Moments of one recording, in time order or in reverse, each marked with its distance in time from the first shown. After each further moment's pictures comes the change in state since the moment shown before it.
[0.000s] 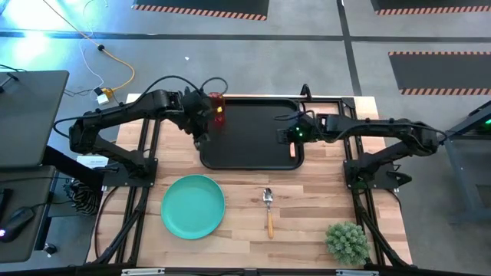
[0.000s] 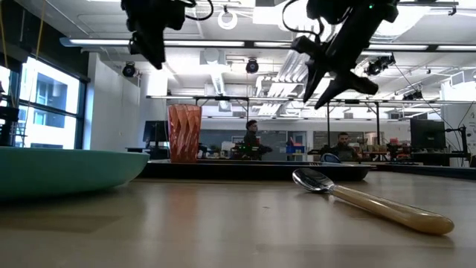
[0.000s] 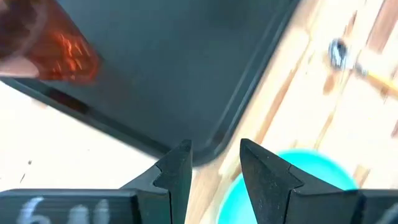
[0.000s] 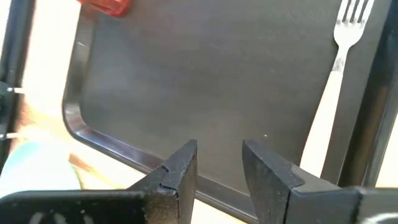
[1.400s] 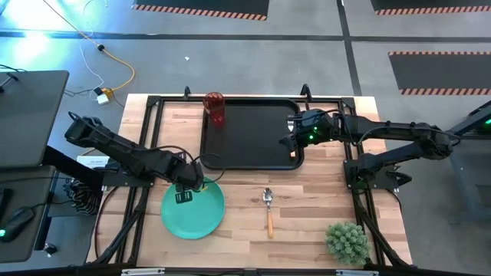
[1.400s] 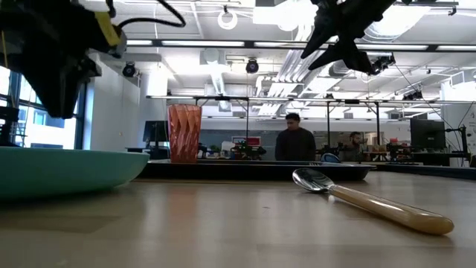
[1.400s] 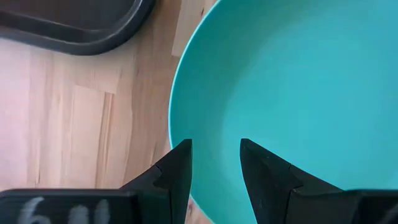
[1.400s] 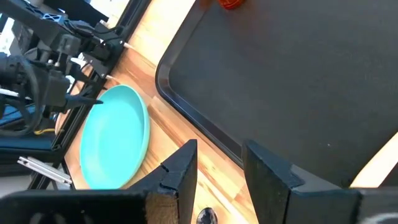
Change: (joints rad) left arm -0.658 -0.034 -0.460 0.105 -0.218 -0.355; right arm 0.058 -0.172 0.000 0.078 -0.144 -0.247
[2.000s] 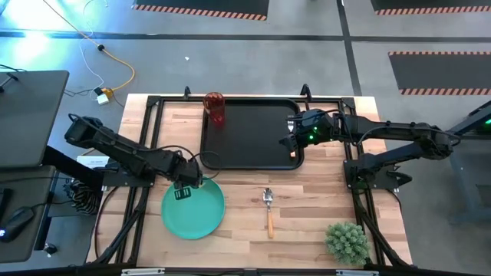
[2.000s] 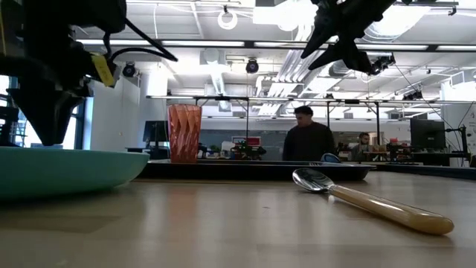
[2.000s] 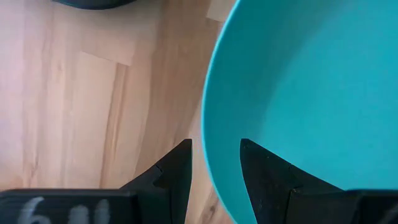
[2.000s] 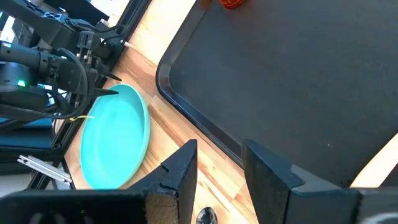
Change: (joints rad) left arm 0.063 0.000 -0.137 0.060 -0.003 0.000; right arm 0.000 0.000 0.000 0.000 0.000 -0.004
